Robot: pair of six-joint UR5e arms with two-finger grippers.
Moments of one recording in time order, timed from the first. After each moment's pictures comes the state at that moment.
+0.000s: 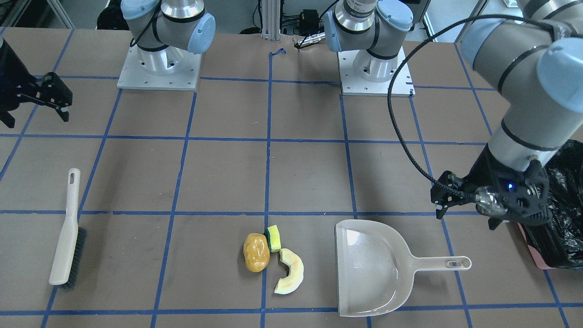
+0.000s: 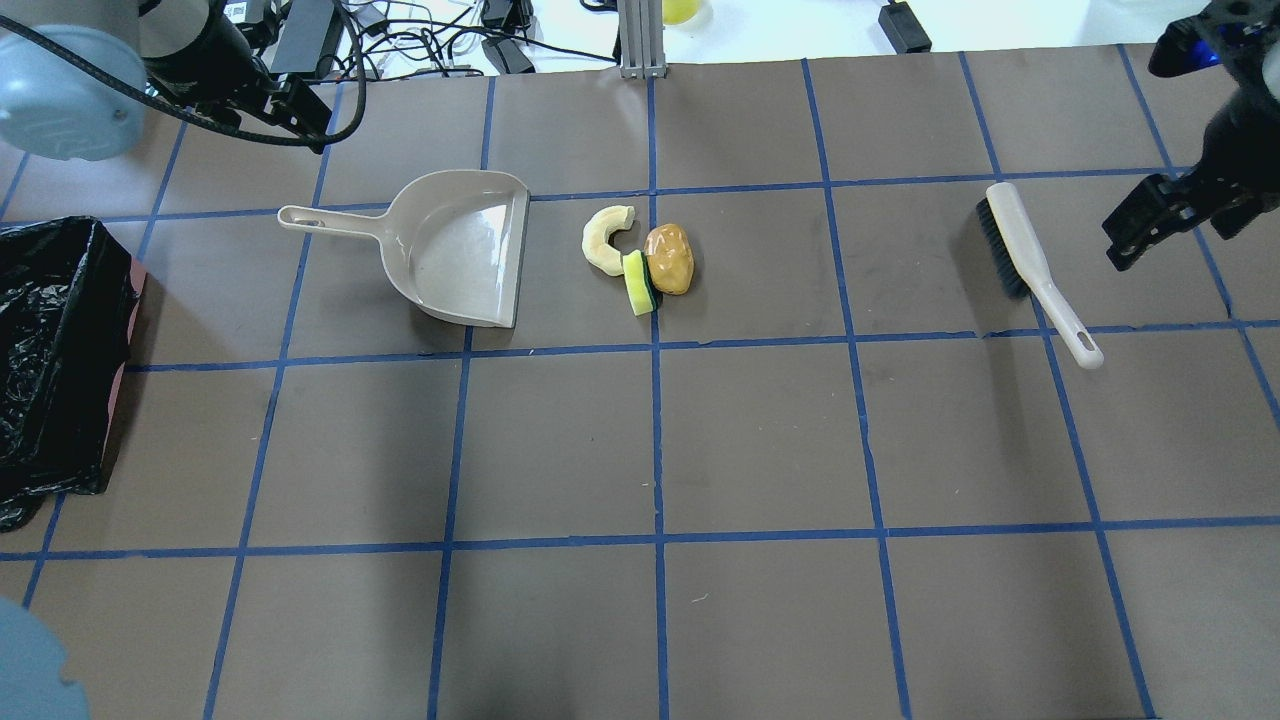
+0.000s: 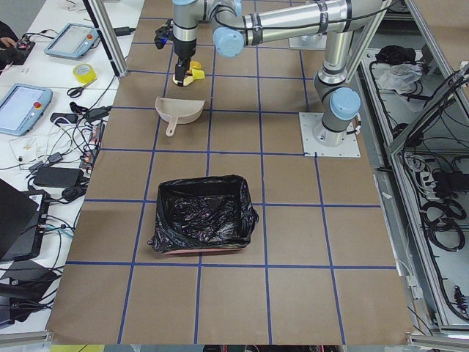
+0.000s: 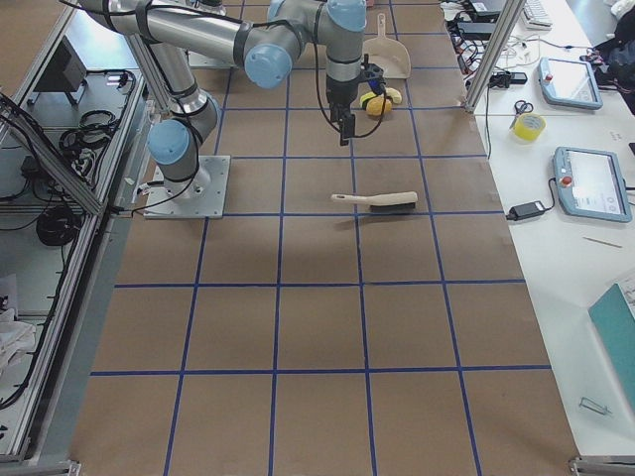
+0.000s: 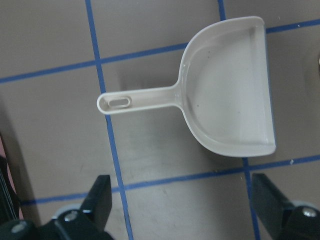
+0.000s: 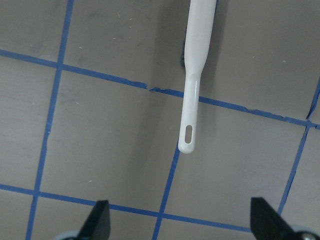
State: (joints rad) left arm -1.39 -1.88 -1.47 -1.13 1.57 0.53; right arm 1.19 -1.63 1.76 -1.75 -1.64 -0.63
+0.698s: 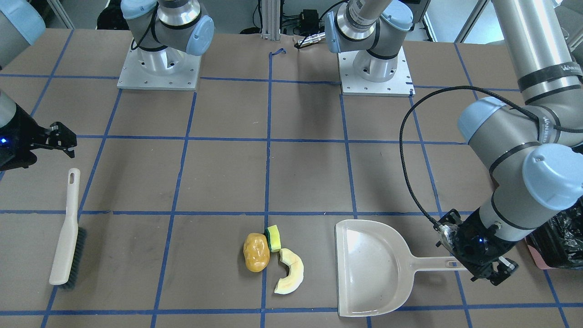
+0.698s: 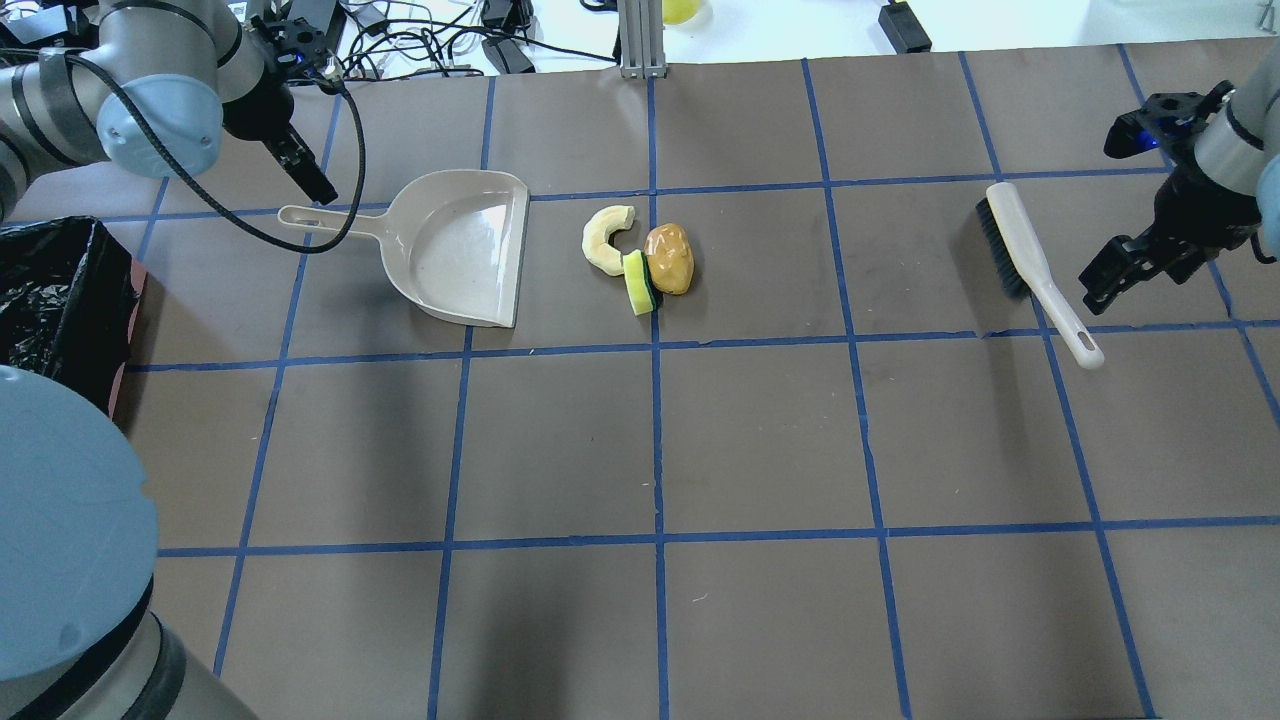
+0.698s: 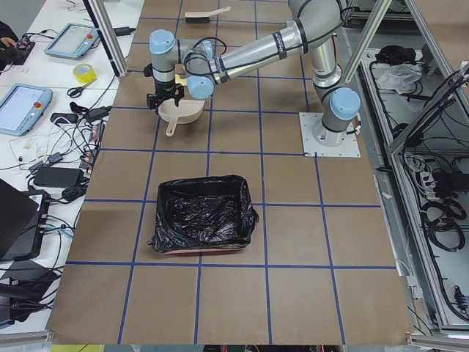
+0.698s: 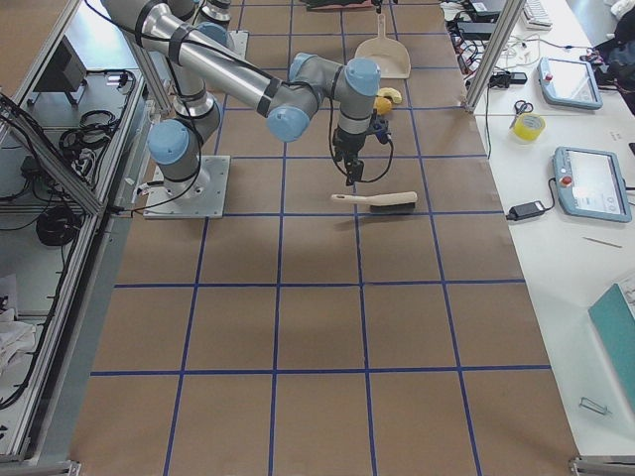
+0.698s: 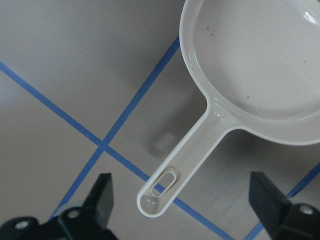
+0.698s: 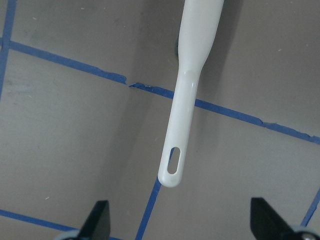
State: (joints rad) left arm -1.36 -2.08 -1.42 -1.08 1.58 1.23; right arm 1.16 -1.44 1.82 -1.91 -1.65 -0.73
